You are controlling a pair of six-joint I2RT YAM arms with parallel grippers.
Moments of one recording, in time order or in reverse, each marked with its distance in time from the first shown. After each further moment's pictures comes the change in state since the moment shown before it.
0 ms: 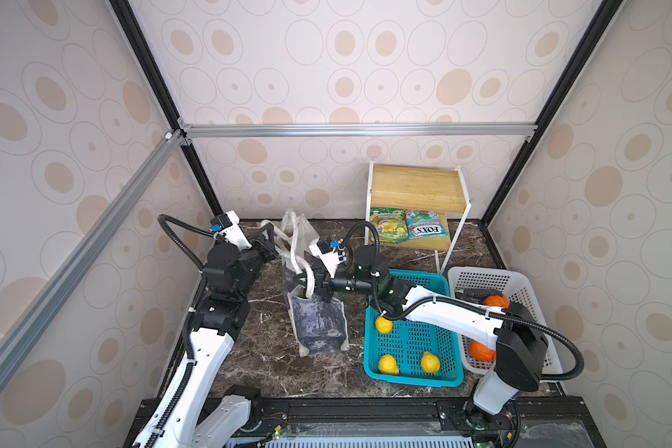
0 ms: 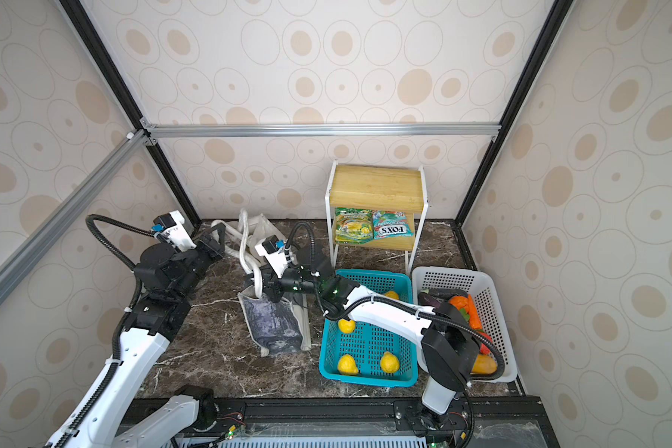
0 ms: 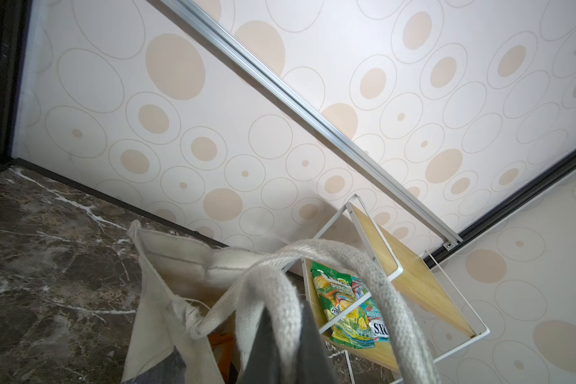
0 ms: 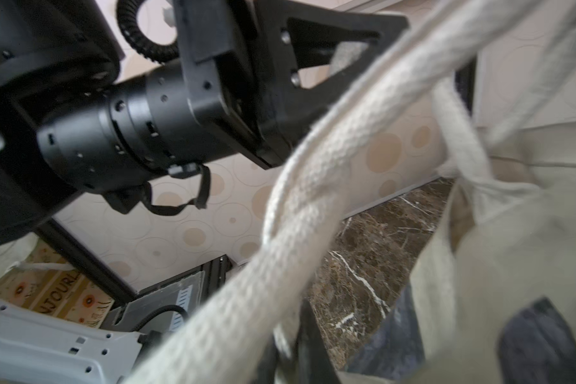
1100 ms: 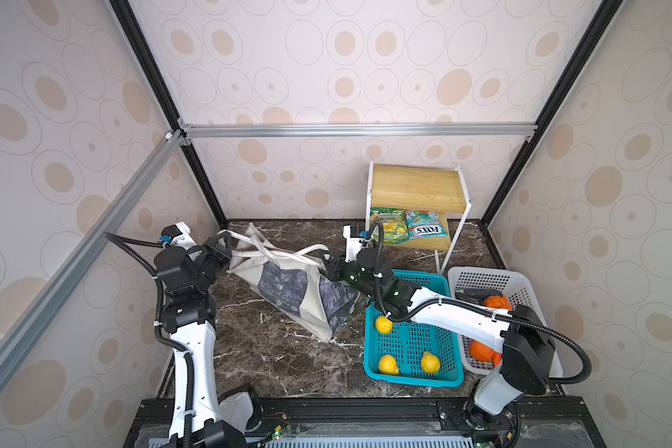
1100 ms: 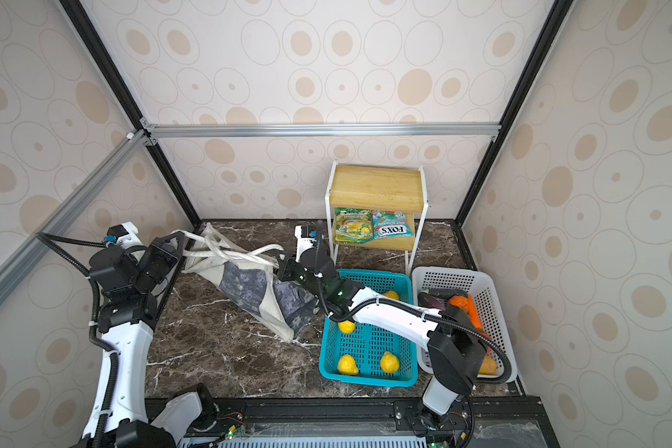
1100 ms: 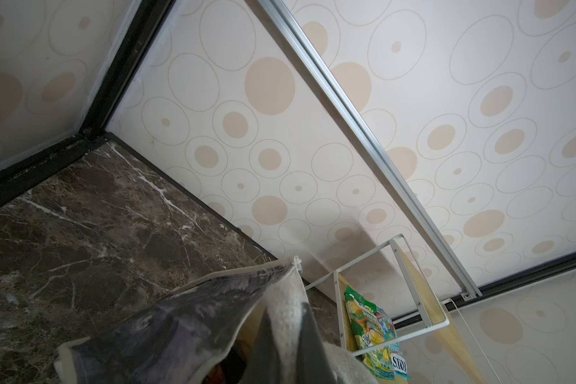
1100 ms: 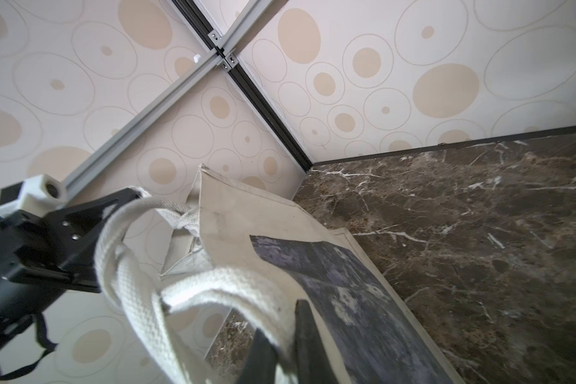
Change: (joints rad) left arm 0.551 0.040 -0.047 -0.028 0.495 -0.117; right arm -0.051 -0.035 -0.102 0.058 0.492 0.443
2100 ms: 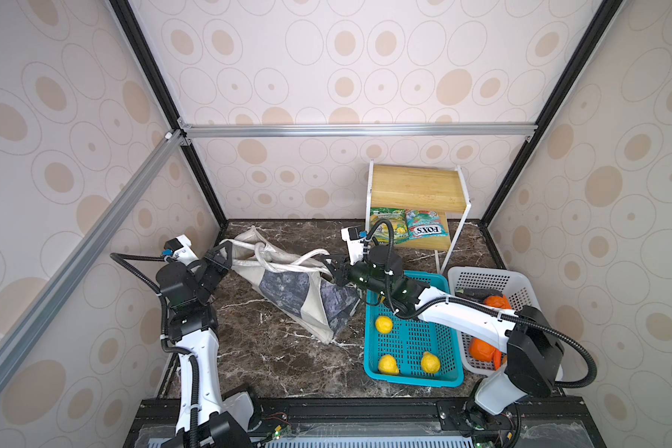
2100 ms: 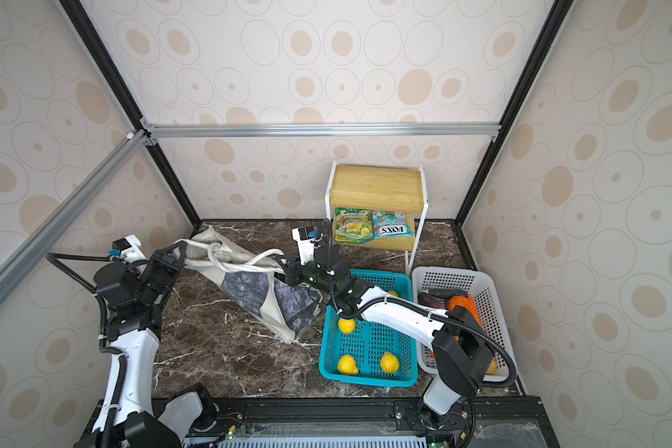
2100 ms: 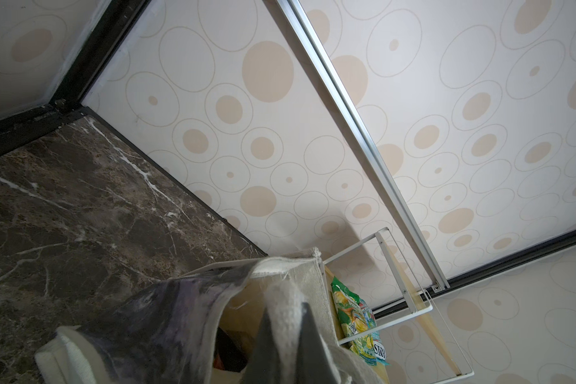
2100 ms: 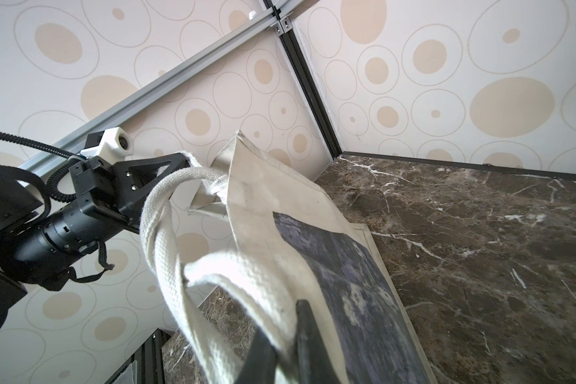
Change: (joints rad) left arm 0.041 -0.018 -0.181 0.218 0.078 -0.097; right arm -0.042 -0.023 -0.022 -0.016 -0.232 -0.277
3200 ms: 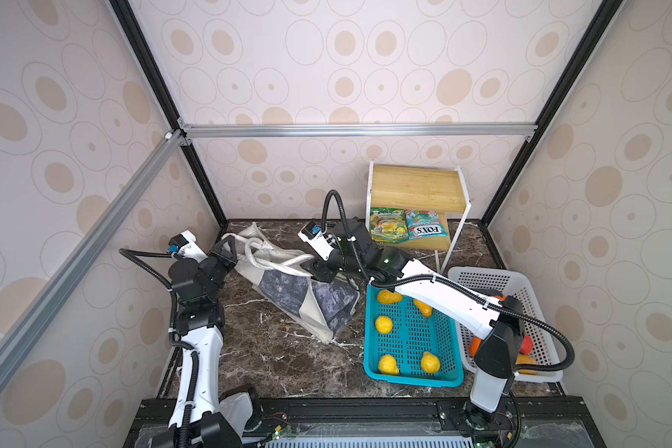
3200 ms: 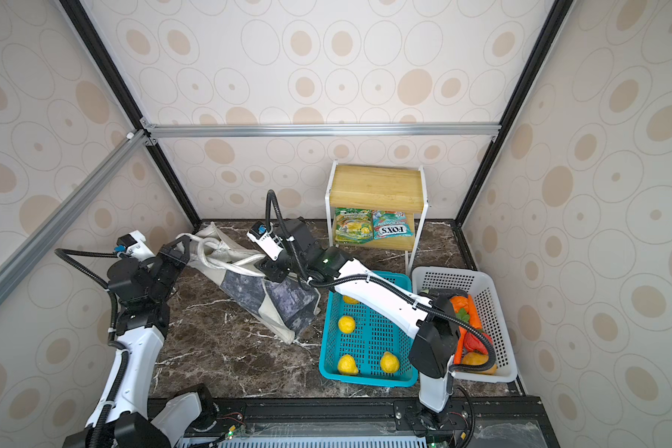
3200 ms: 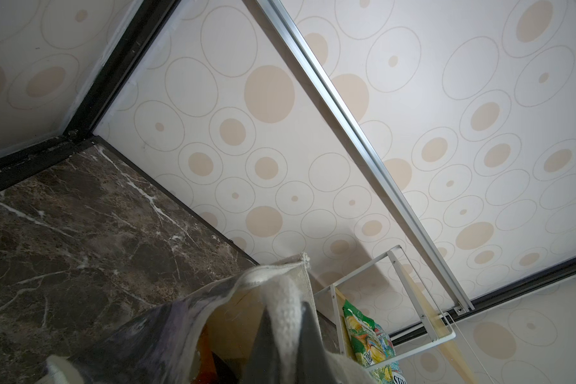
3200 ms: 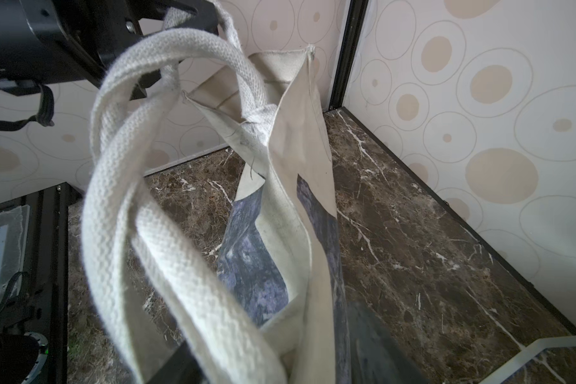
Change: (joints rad) left arm -0.132 0.025 0.010 0.062 -0.169 0.018; right arm 0.080 0.241 0.650 -0.756 0.035 -0.569
